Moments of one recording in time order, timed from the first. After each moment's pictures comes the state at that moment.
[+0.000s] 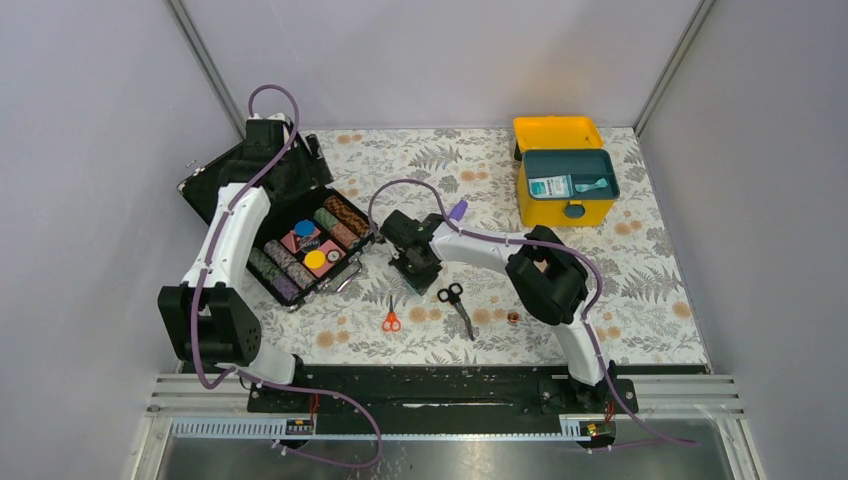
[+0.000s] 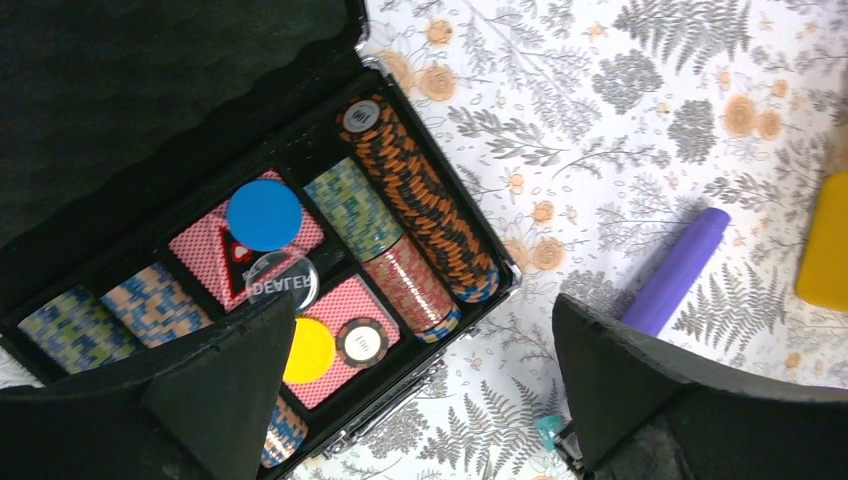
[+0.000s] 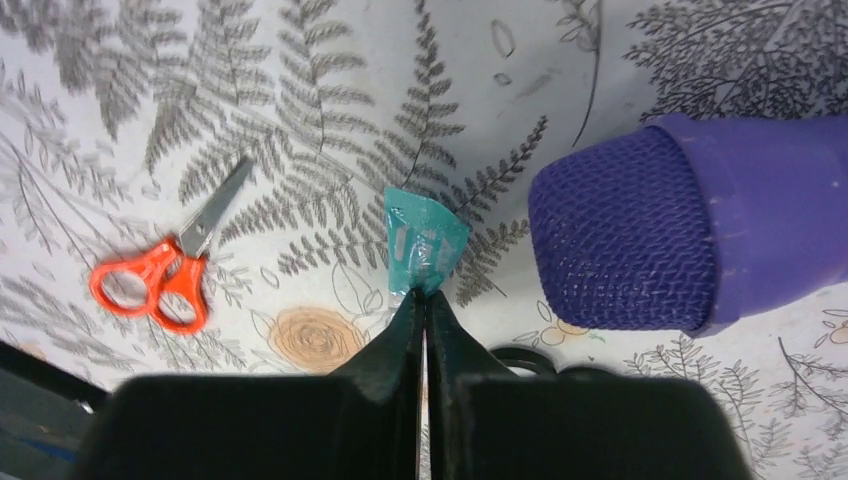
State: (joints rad) left arm -0.02 1.50 1.43 -0.71 0.04 -0.36; right arm 0.94 2.14 1.60 -0.78 -0.02 0.20
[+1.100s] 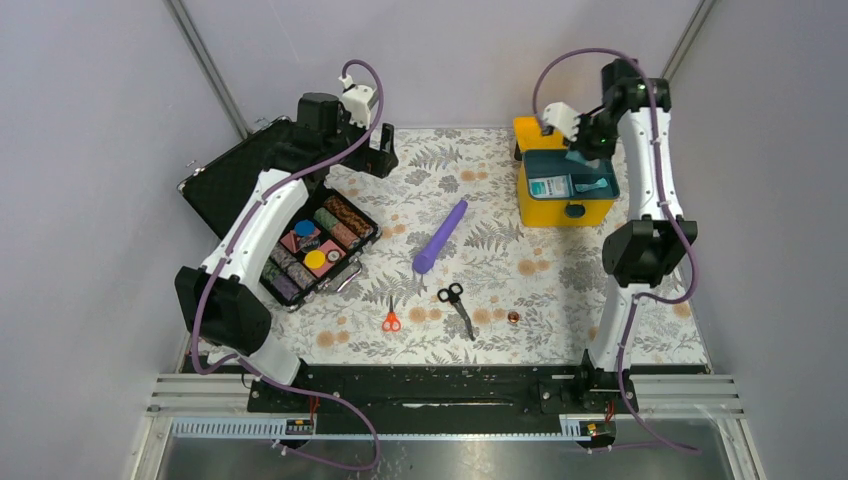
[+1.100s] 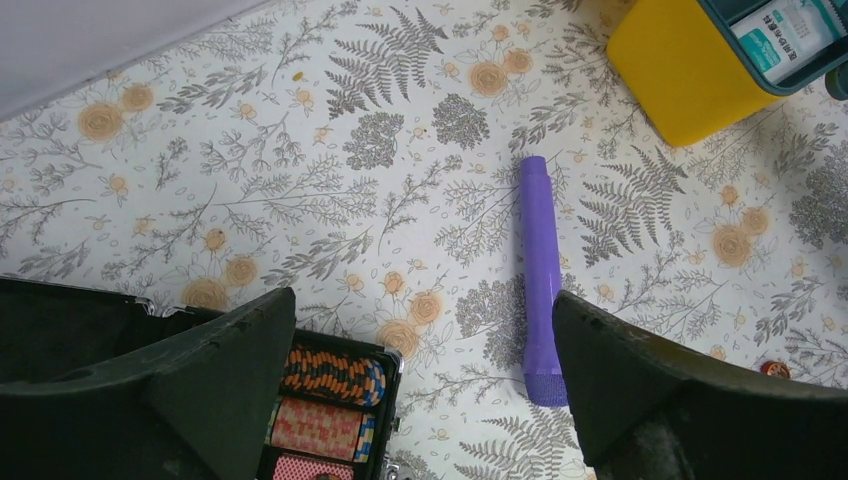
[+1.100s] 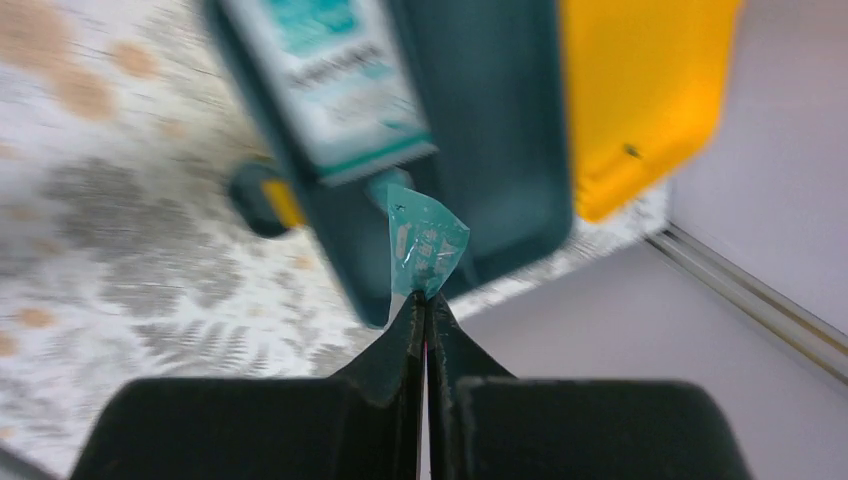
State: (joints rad) left arm -0.30 1.59 1.61 -0.54 0.27 0.03; right arm 0.02 2.03 2.28 -1.48 -0.21 -1.32
